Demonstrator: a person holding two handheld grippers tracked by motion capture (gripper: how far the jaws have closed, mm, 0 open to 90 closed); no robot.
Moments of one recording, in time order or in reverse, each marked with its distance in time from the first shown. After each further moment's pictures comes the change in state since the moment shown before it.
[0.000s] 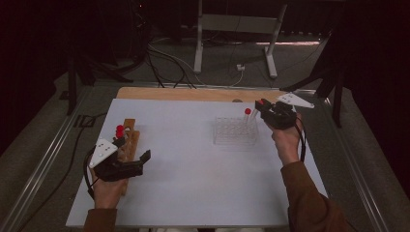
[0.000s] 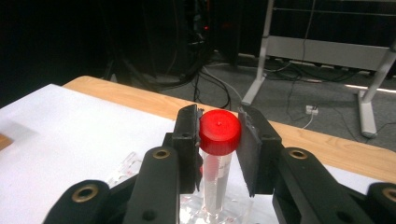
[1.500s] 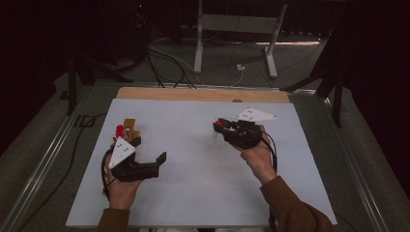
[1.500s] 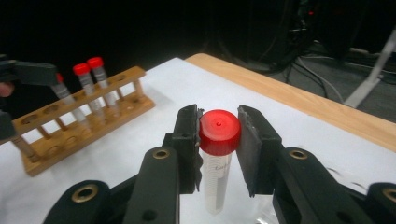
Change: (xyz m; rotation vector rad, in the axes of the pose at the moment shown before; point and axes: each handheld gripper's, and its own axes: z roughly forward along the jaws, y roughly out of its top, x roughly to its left) left arm -0.037 0.004 0.021 0.002 -0.056 0.038; right arm 0.113 -0.006 -0.002 0.071 0.363 -0.092
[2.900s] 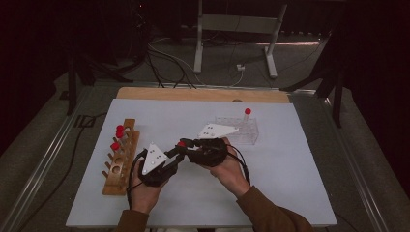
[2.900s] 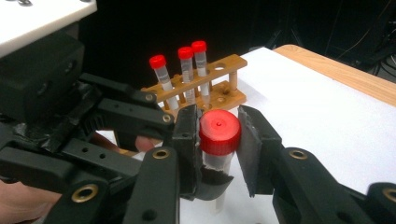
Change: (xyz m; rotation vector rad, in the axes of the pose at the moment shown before) left arm -0.048 -0.005 0.031 0.047 -0.101 0.137; right arm 0.080 -0.002 0.039 0.055 0.240 -0.059
